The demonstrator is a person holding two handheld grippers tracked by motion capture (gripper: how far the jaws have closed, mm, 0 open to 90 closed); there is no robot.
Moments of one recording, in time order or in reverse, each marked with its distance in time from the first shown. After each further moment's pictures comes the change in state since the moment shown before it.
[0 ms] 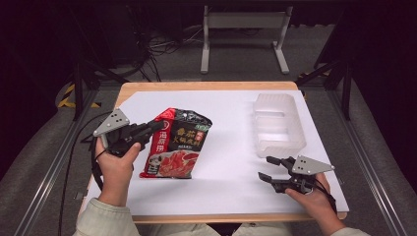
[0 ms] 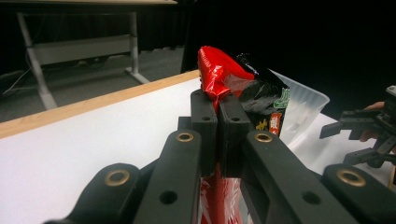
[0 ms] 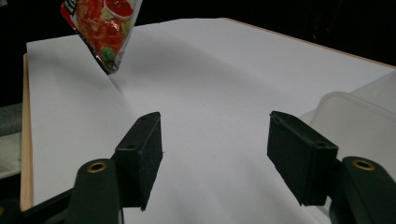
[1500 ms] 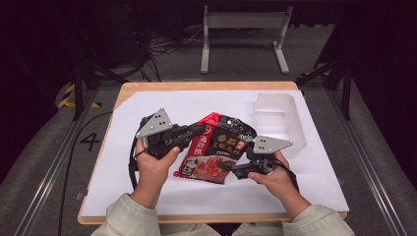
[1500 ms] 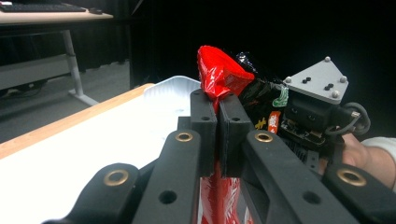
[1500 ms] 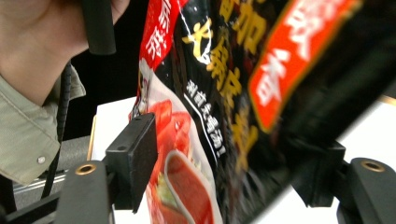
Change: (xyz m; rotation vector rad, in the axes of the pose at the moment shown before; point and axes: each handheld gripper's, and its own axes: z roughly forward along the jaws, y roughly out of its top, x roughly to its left) left arm -0.058 0.012 0.052 -0.026 -0.198 0.085; right arm 0.027 0.073 0.090 -0.140 0.254 0.022
